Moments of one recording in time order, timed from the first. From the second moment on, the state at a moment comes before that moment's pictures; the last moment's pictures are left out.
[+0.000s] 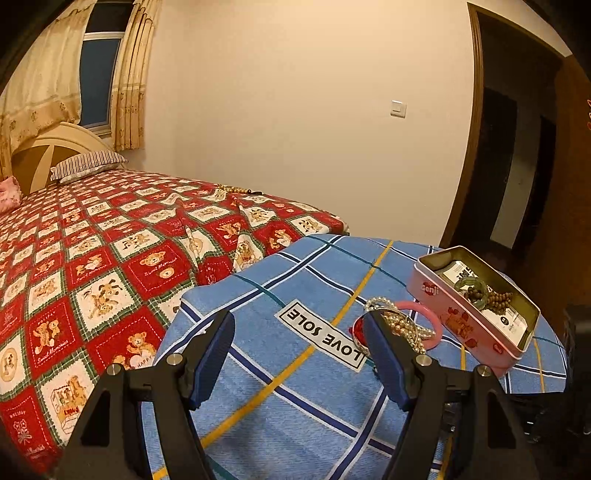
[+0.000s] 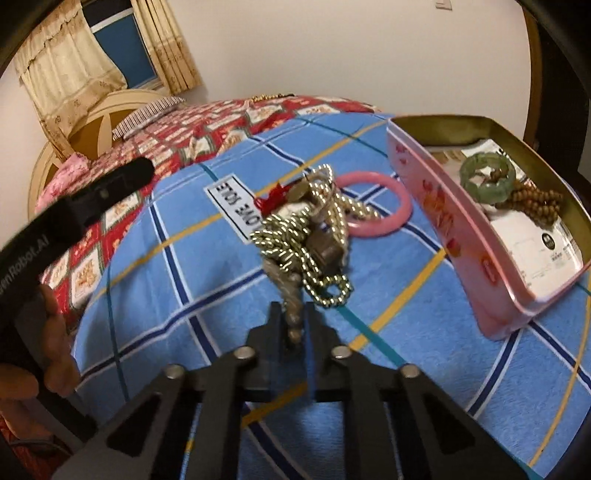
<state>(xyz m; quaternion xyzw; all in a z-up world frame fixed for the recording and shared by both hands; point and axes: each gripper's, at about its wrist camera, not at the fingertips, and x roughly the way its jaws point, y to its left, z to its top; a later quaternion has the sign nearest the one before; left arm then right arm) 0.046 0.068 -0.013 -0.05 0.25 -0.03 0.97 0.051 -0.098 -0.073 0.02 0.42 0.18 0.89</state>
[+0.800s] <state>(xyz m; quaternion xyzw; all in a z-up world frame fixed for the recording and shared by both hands) 0.095 -0.021 -0.055 0.04 0.43 -0.22 0.87 0.001 -0.185 -0.020 0.10 0.22 0.08 0.97</state>
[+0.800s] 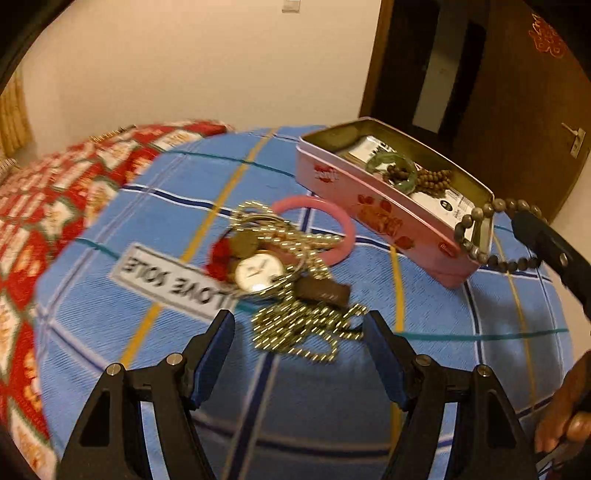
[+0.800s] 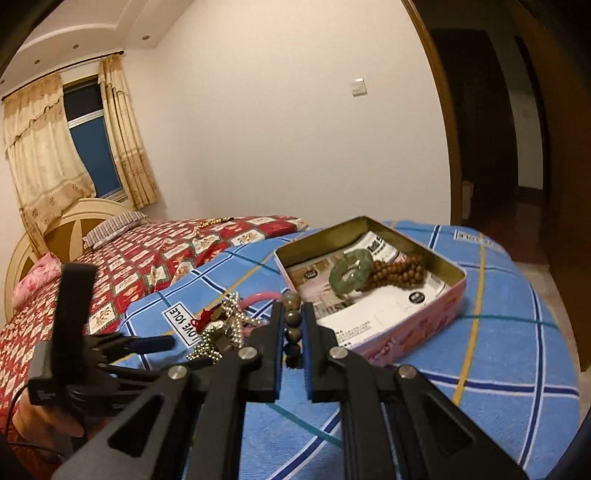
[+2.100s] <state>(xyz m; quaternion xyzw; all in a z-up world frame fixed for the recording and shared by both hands) 0.020 0.002 0.019 -0.03 0.19 -0.30 0.93 -0.019 -0.208 -0.006 0.13 0.14 0.04 0.98</state>
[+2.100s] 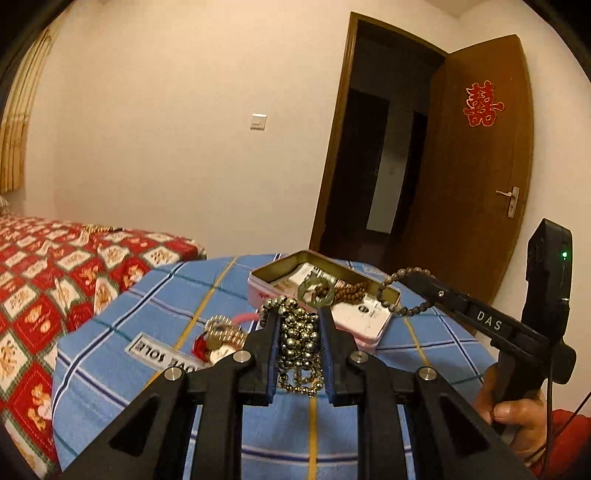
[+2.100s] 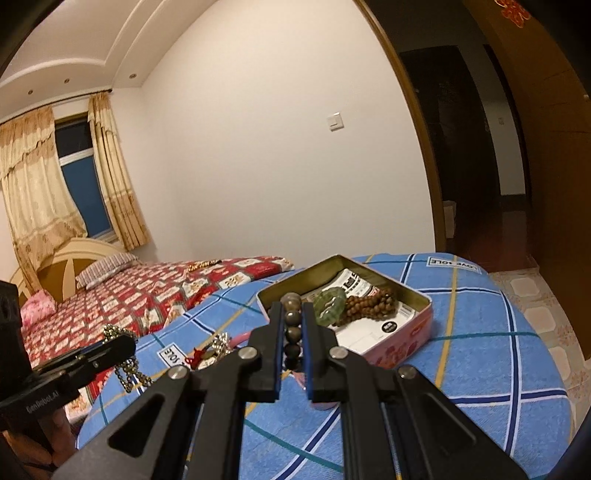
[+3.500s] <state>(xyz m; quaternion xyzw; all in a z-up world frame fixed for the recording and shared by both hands) 0.120 -0.126 -0.022 -0.02 0.29 -0.34 0.90 0.071 -0.269 -0.032 0.16 0.27 0.04 0.95</state>
